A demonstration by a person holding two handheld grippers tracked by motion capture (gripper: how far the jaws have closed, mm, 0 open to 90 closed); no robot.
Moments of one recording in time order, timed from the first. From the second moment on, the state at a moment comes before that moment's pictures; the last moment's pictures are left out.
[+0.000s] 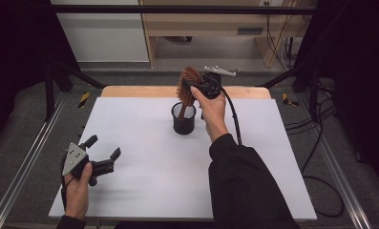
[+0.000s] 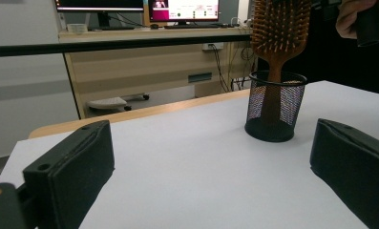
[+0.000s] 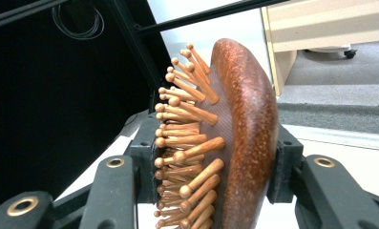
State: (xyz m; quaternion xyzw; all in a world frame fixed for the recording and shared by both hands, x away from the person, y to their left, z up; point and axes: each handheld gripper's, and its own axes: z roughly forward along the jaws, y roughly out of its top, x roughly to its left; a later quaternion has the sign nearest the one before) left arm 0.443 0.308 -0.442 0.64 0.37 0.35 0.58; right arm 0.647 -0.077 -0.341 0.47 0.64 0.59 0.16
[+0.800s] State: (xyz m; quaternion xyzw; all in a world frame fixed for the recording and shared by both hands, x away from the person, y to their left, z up) left arm 0.442 0.311 -0.442 0.64 0.37 0.35 0.57; right arm 0.650 -0.072 -0.351 0.47 0.65 0.58 0.15
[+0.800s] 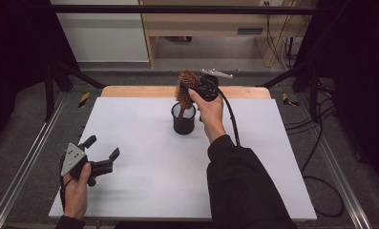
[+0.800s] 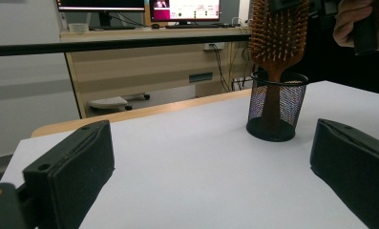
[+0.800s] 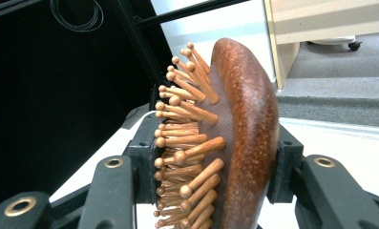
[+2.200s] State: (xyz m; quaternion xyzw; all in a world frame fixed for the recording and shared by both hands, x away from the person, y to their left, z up) left arm 0.441 0.306 -0.442 0.65 0.36 0.34 0.57; right arm 0.666 -0.078 -0.358 0.48 0.65 0.56 0.17
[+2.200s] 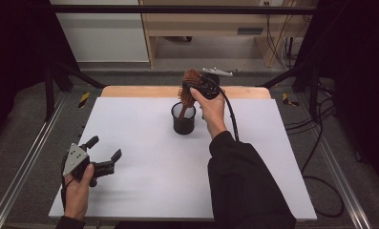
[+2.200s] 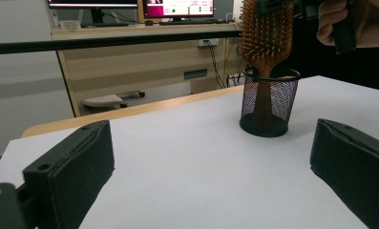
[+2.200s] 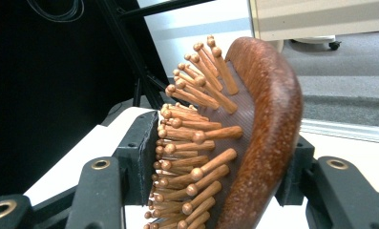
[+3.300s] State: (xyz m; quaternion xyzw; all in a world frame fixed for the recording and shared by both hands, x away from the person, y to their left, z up) left arm 0.442 0.306 -0.442 0.65 0.36 0.34 0.57; right arm 0.667 -0.086 -0.360 0.48 0.66 0.54 0.17
